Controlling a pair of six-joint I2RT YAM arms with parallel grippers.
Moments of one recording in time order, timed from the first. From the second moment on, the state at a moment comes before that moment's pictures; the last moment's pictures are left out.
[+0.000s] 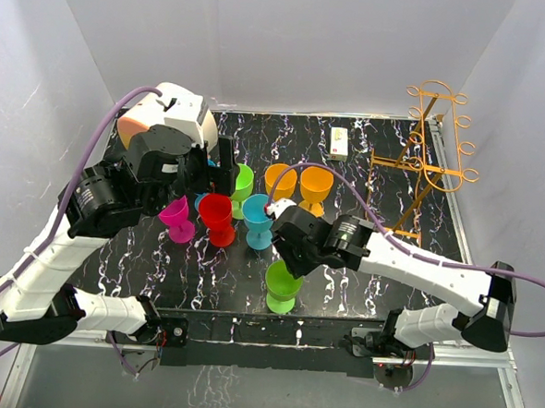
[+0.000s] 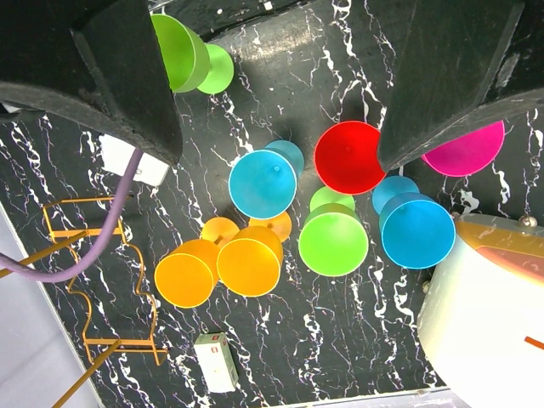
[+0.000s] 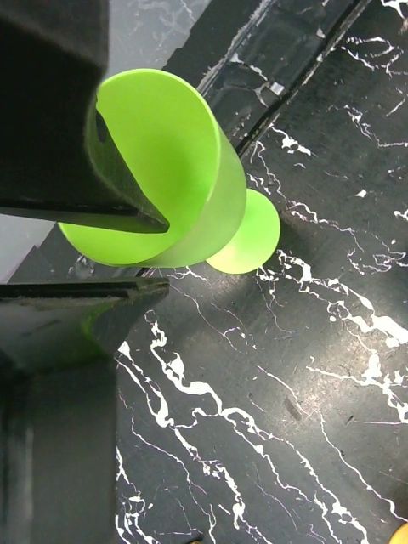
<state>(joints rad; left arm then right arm) -0.95 1.21 1.83 -1.11 -0.53 -0.42 1.12 1.30 1.21 -0.97 0.13 0.38</state>
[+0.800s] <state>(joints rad) -0.95 1.17 1.83 -1.13 -0.53 -0.43 0.76 1.35 1.22 -0.80 0.23 0.35</state>
